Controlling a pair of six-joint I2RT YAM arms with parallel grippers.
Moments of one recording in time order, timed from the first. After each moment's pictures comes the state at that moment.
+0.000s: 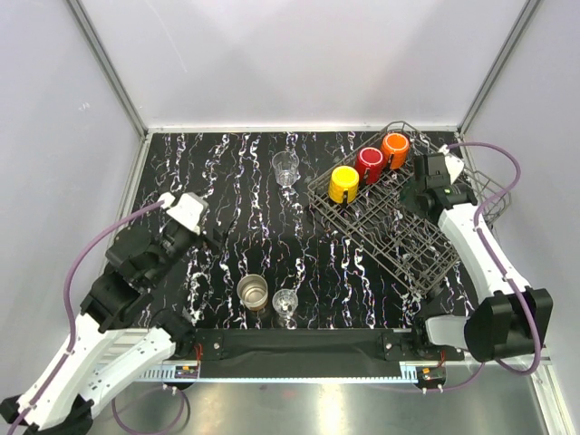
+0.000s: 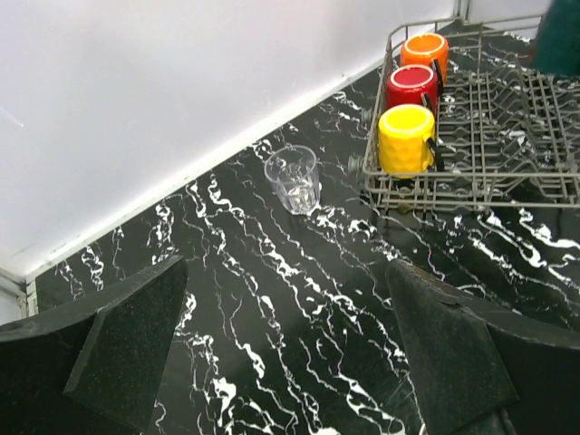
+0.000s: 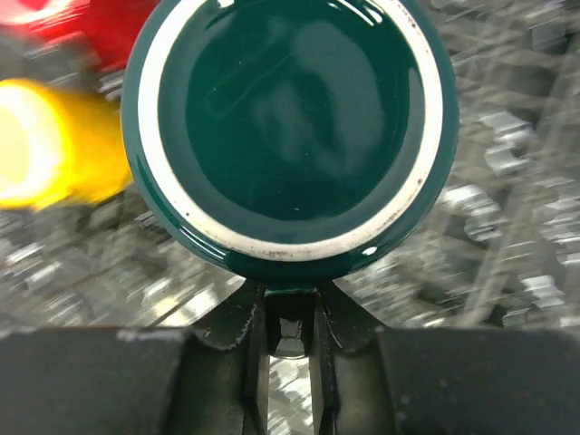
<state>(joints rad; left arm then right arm) -0.65 0.55 0.91 -0.41 -0.08 0.23 0.16 1.28 1.15 -0.75 0.30 0.65</state>
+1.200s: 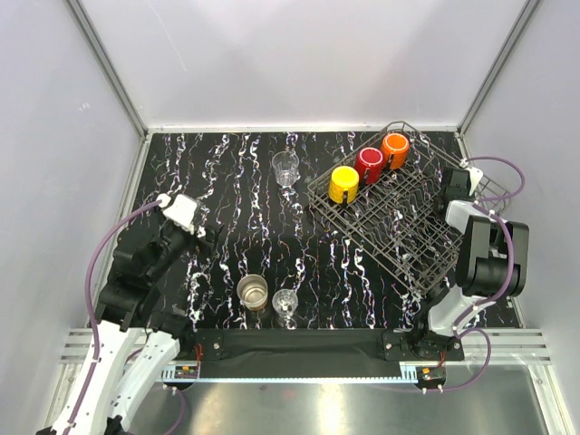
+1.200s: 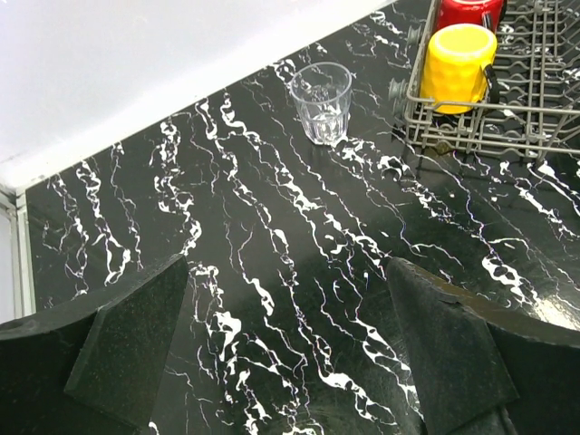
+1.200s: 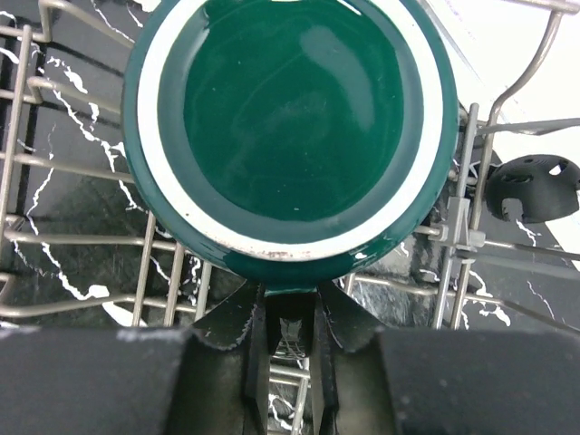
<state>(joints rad) -0.29 0.48 0.75 -0.43 0.18 0.21 -0.20 1.68 0.91 -0.02 0.38 0.27</state>
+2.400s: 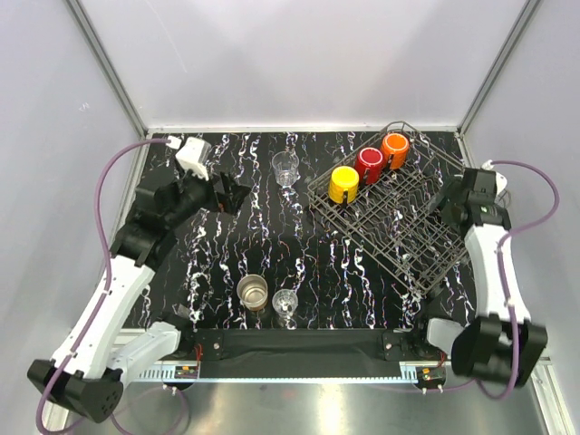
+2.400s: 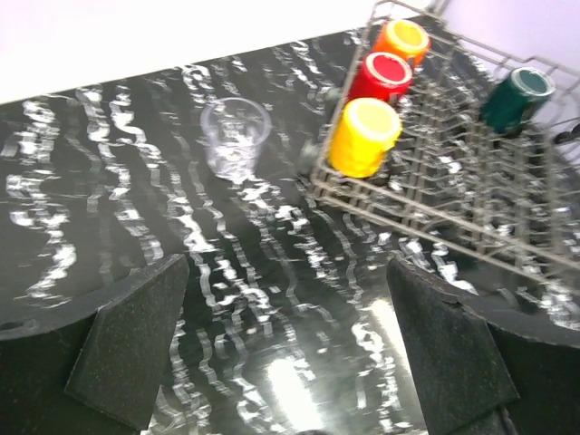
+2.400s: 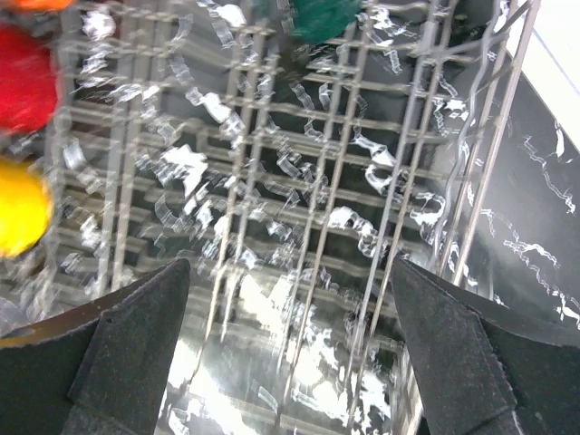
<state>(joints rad) -0.34 0.91 1.04 -0.36 0.23 -0.16 -0.20 1.16 0.99 -0.66 0.19 0.43</state>
